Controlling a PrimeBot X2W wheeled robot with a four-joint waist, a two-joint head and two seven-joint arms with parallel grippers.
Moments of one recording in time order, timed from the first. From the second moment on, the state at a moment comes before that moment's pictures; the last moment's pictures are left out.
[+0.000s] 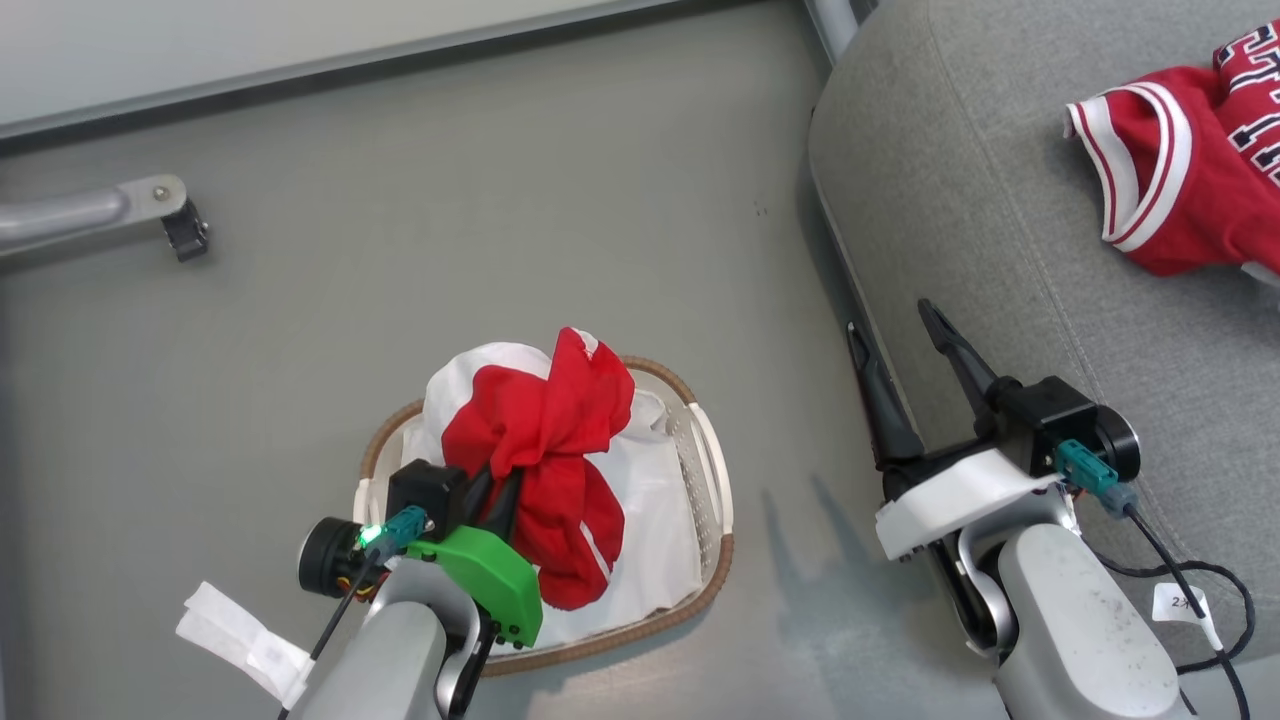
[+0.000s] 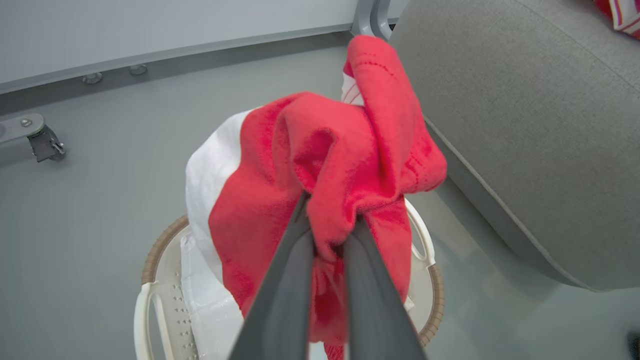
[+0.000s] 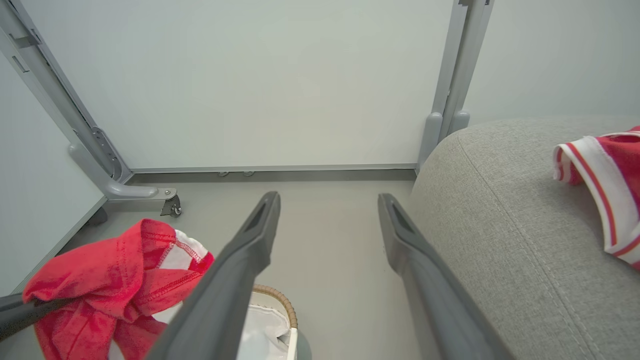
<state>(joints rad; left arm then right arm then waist) -0.42 0.07 -0.47 0.76 -0.35 -0.13 -0.26 -0.34 -0.05 0.18 0.30 0.17 0.13 -0.26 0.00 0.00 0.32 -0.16</state>
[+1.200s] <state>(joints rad) -0.45 0.06 -0.54 0.31 -0.33 -0.13 -0.26 -0.20 -0.05 0.18 0.34 0.18 0.13 -0.26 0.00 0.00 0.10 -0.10</state>
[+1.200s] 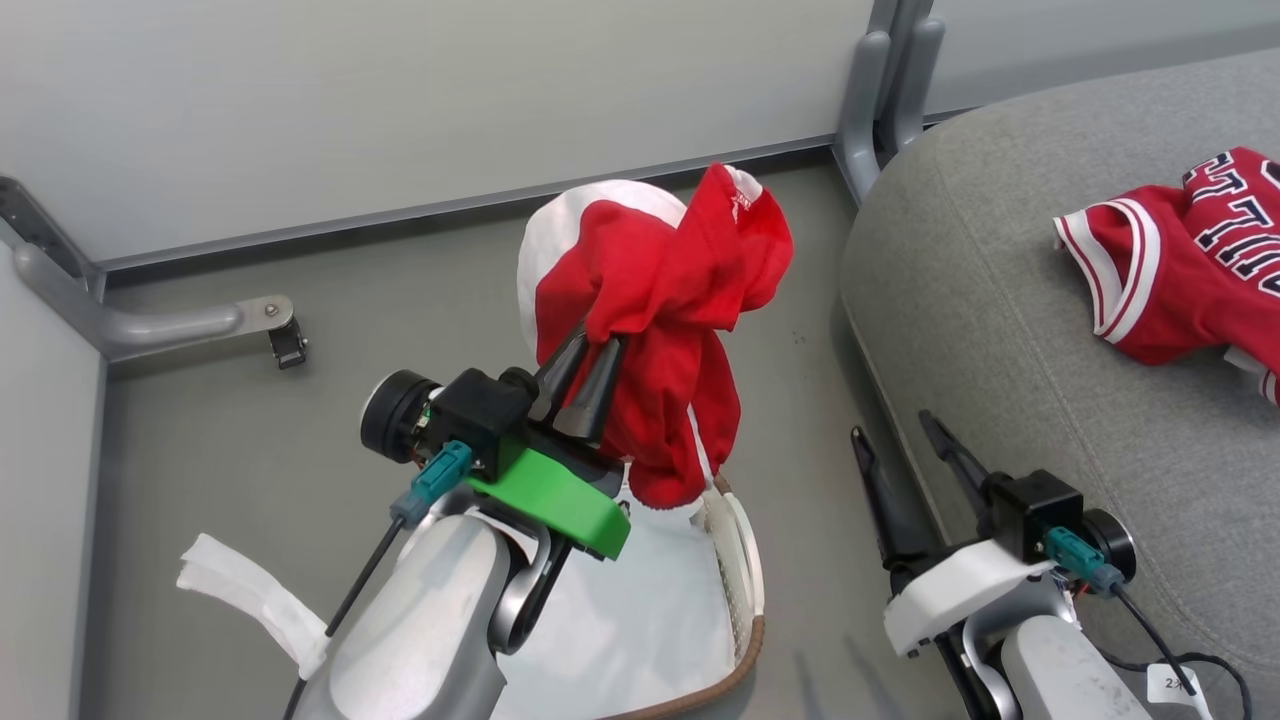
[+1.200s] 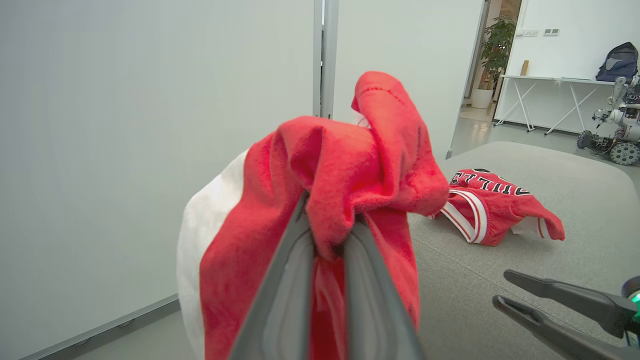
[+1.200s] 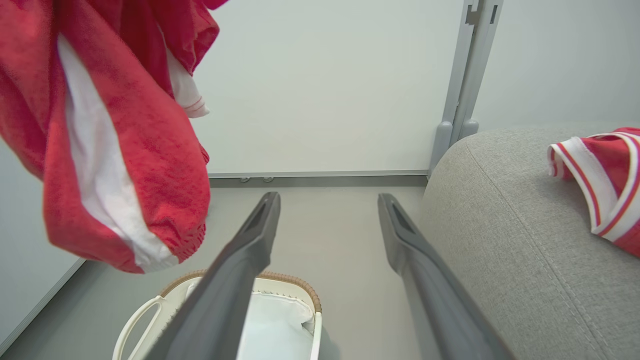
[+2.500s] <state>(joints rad) -0.49 0.05 -0.71 0.29 -0.41 -0.13 -0.26 -0.47 -0.05 0.54 0.41 0.28 0.13 -0.26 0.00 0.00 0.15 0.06</state>
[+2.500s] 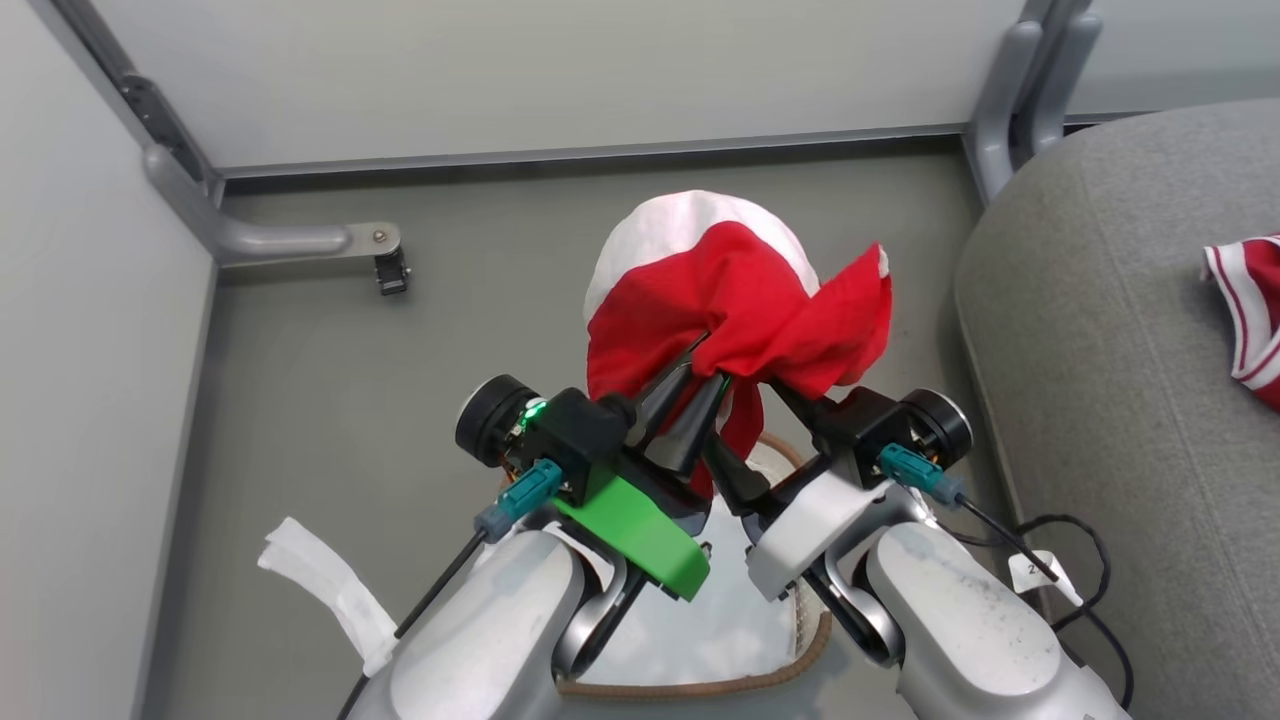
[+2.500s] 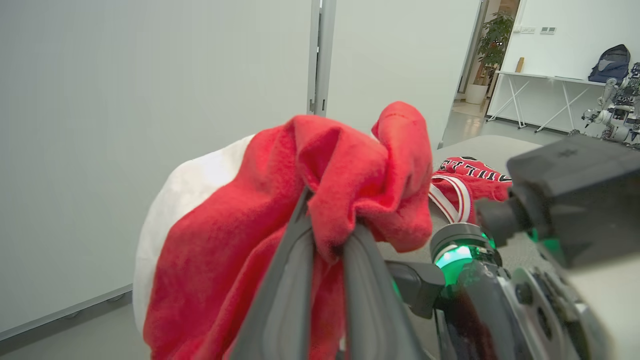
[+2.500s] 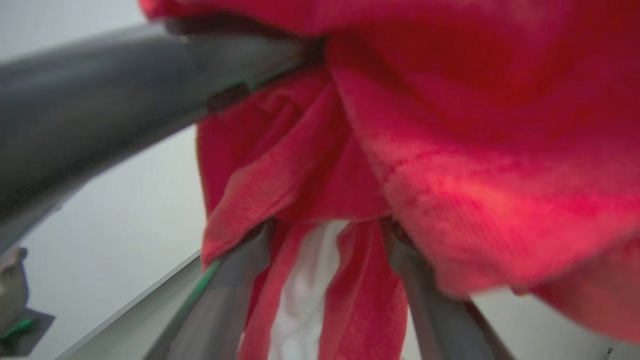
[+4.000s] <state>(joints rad) -0.49 0.07 -0.64 0.39 -0.31 -0.13 -0.26 -0.38 -0.05 0.42 0.31 0.31 0.13 -0.26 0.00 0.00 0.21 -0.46</state>
